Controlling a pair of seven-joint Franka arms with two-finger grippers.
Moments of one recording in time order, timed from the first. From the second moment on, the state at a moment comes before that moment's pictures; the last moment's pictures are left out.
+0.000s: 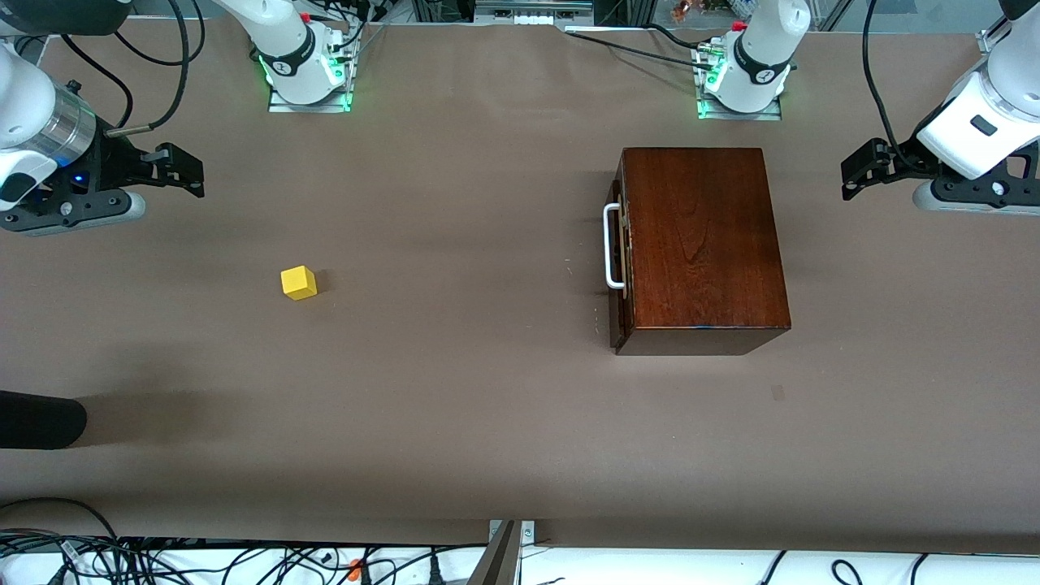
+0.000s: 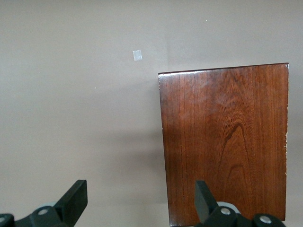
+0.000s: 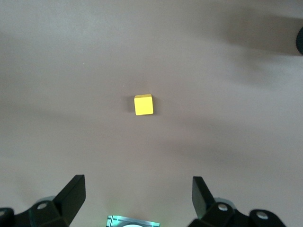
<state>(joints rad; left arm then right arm) -0.09 -0.02 -0.02 -1.63 0.02 1.56 -0.05 0.16 0.06 -0.04 -1.56 -0.03 1.50 -0.08</state>
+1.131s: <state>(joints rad) -0.09 0.00 -0.02 -1.63 0.02 1.52 -0.05 0.16 0.06 -0.04 -1.56 -0.03 1.53 -0.08</state>
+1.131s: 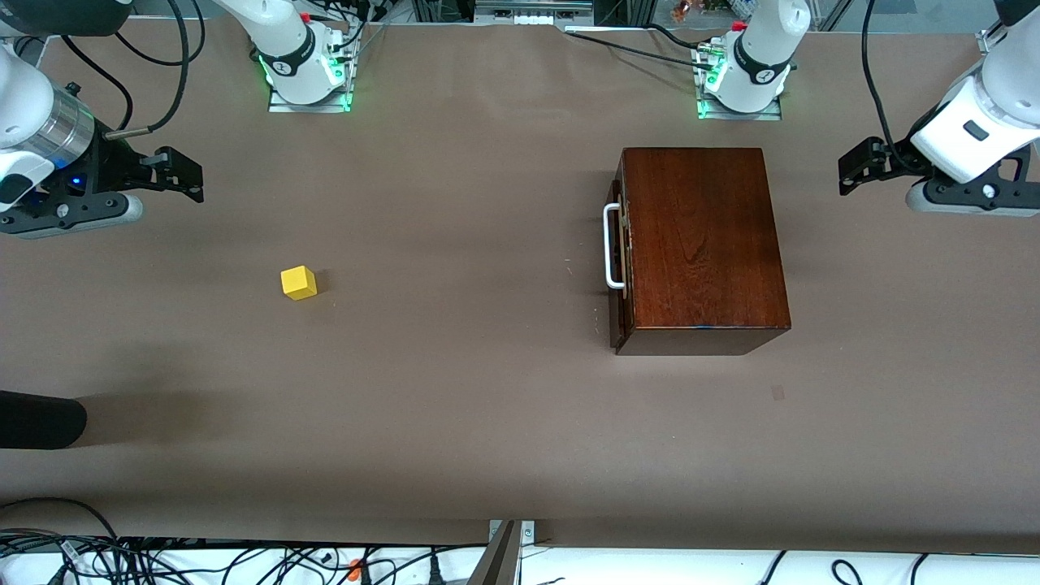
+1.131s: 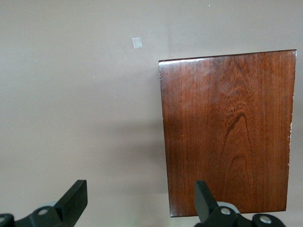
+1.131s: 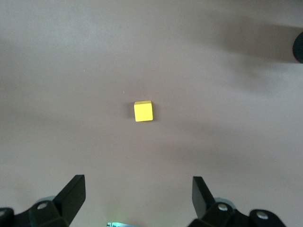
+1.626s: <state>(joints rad) -0.13 0.09 -0.06 -1.55 0.02 1.54 -0.05 0.17 0.06 -0.04 -1.56 -0.03 1.53 -0.08</state>
